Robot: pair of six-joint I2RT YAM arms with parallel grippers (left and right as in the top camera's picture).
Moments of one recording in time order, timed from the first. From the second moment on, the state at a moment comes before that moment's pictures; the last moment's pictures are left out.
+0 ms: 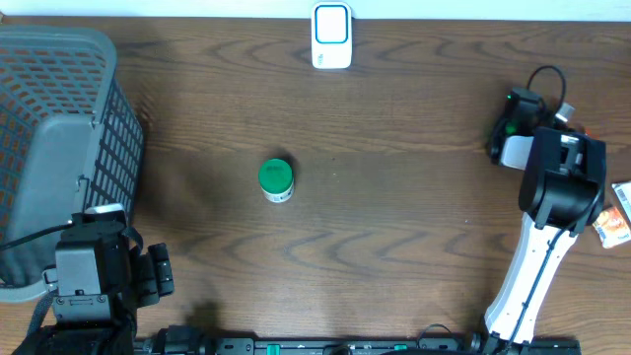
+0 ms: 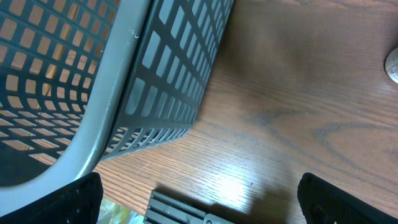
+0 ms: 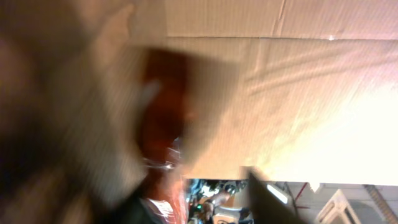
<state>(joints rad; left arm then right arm) 0.02 0.72 1.19 -1.48 -0.35 -0.06 -0.24 2.45 1.33 0.47 1.57 -0.87</state>
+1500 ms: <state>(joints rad) 0.02 0.72 1.19 -1.48 -0.35 -0.06 0.62 2.22 1.89 1.08 1.57 -1.44</state>
